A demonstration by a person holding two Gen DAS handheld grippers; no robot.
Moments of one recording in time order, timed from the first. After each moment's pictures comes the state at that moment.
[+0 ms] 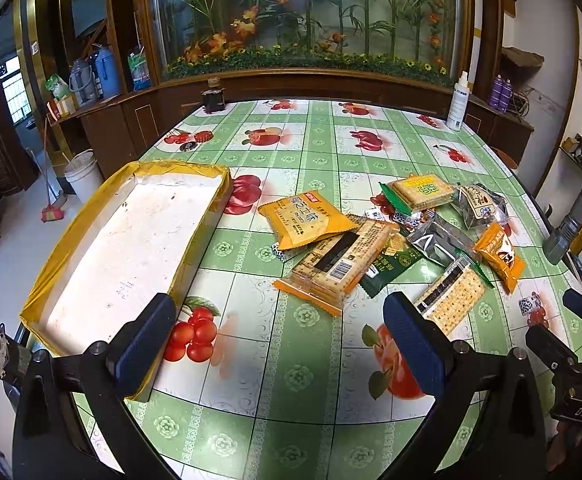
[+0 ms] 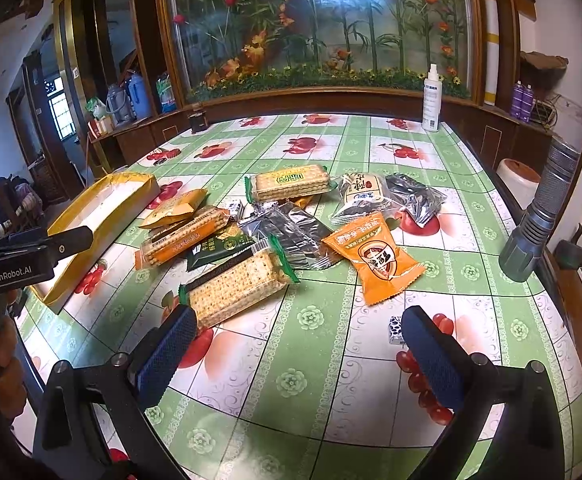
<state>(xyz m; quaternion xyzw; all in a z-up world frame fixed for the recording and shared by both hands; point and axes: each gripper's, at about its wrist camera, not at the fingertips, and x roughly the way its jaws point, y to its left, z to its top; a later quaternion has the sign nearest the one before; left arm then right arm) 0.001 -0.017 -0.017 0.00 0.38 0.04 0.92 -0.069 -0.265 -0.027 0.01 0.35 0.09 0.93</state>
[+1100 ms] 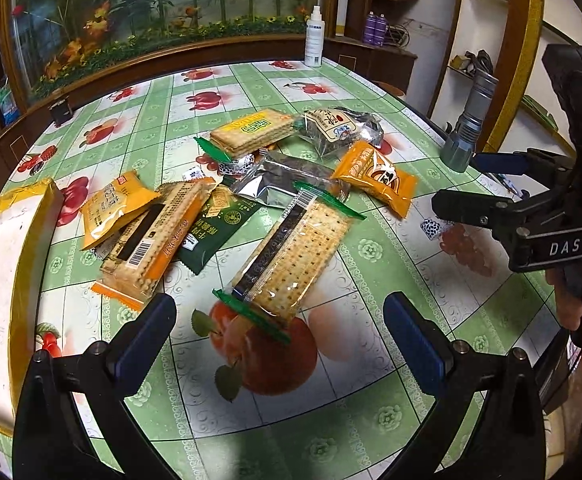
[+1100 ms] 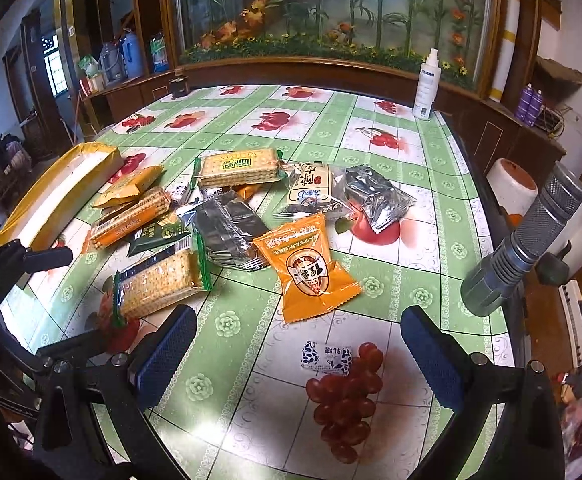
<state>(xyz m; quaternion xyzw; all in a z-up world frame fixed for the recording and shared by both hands) 0.009 -0.111 -0.053 0.07 0.42 -0.17 0.89 -0.024 -0.310 -0.023 -0.05 0.41 0.08 0.91</state>
